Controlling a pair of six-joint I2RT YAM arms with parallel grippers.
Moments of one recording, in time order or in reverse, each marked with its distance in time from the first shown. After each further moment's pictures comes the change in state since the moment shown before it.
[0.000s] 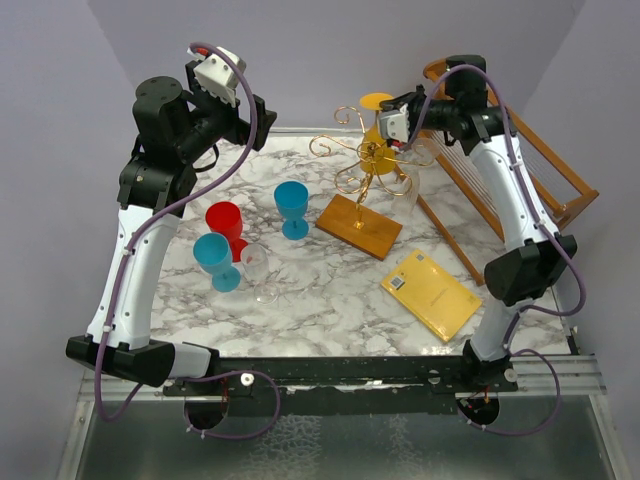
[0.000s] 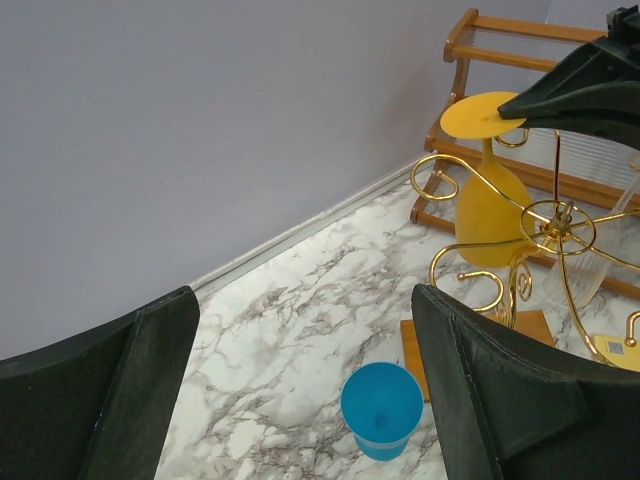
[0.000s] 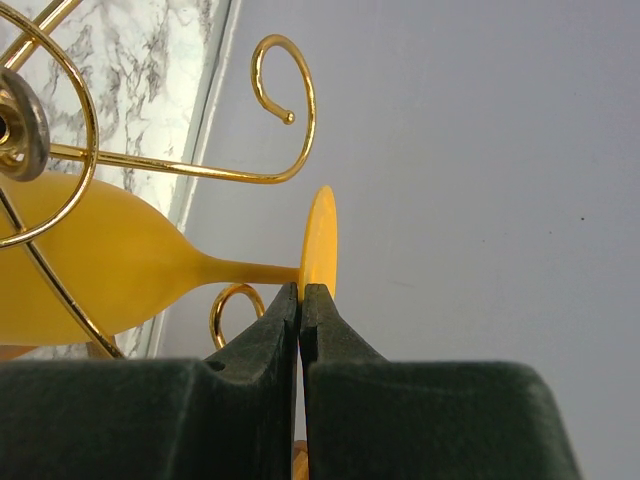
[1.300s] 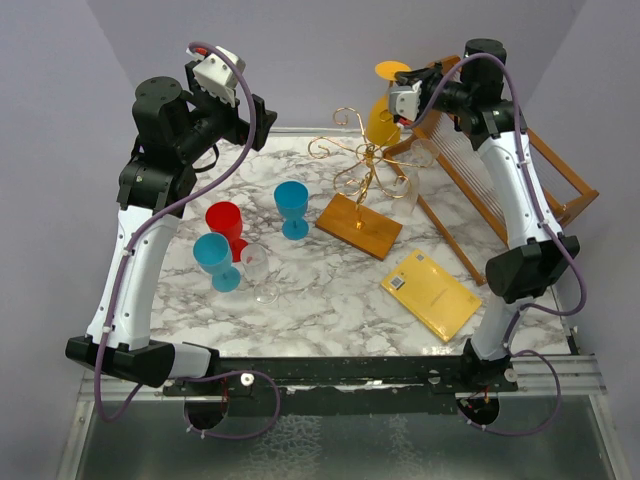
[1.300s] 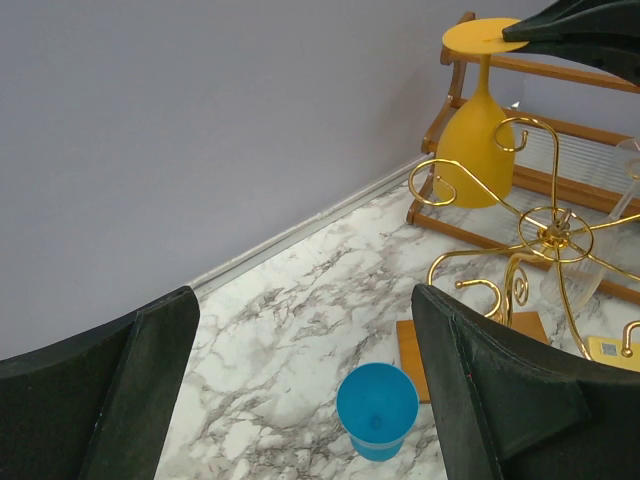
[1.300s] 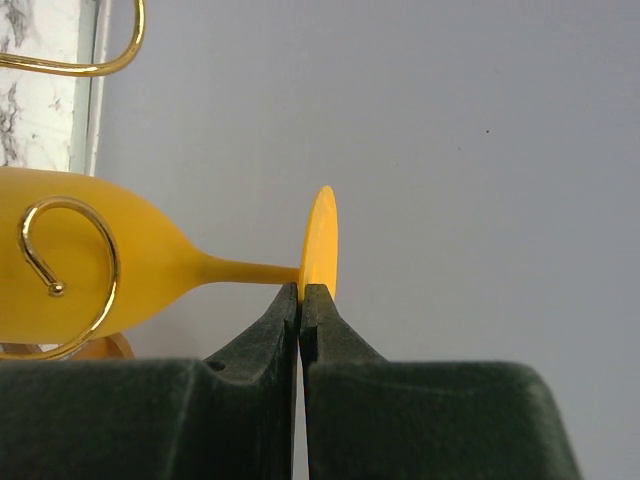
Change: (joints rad) left arm -0.002 -0.002 0.000 0.000 -0.001 -0.011; right arm -0.047 0.006 0.054 0.176 0.057 0.112
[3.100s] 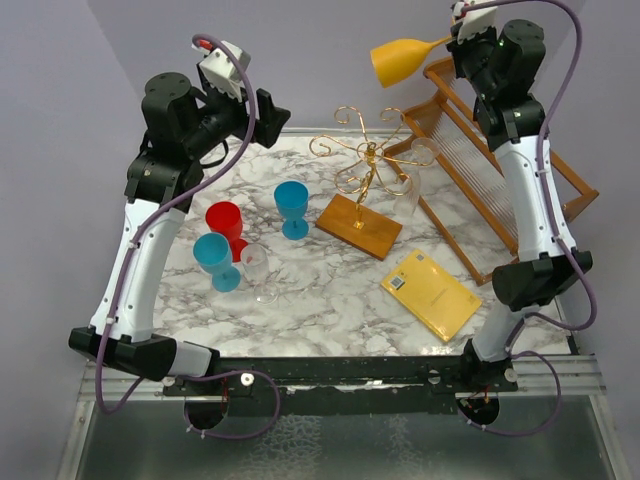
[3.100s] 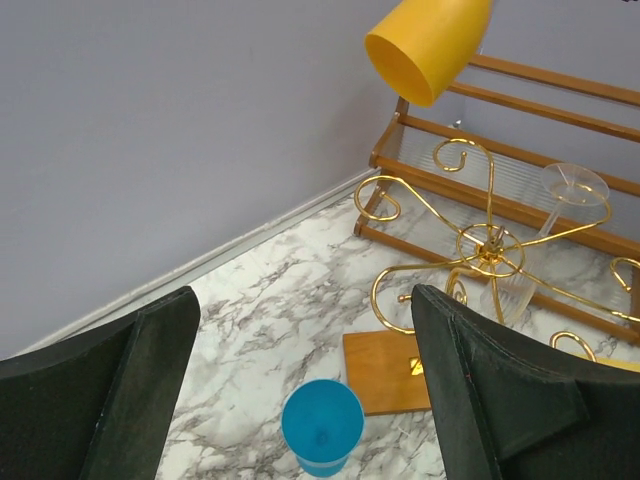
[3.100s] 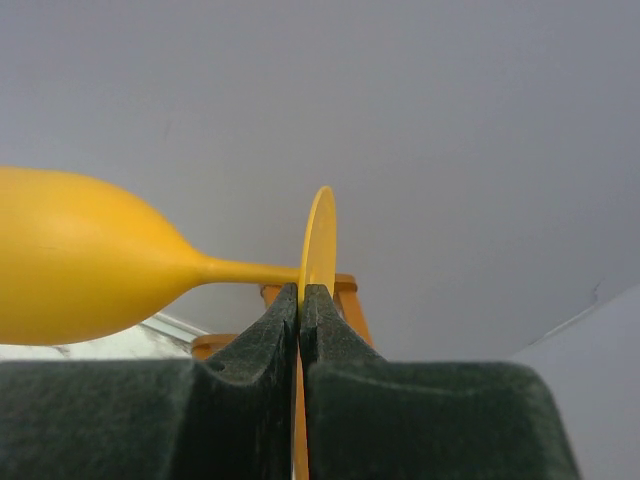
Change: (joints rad) left arm -0.033 0.042 0.026 0.026 0.043 -0.120; right arm -0.029 -0.085 0.033 0.244 0.671 1.144
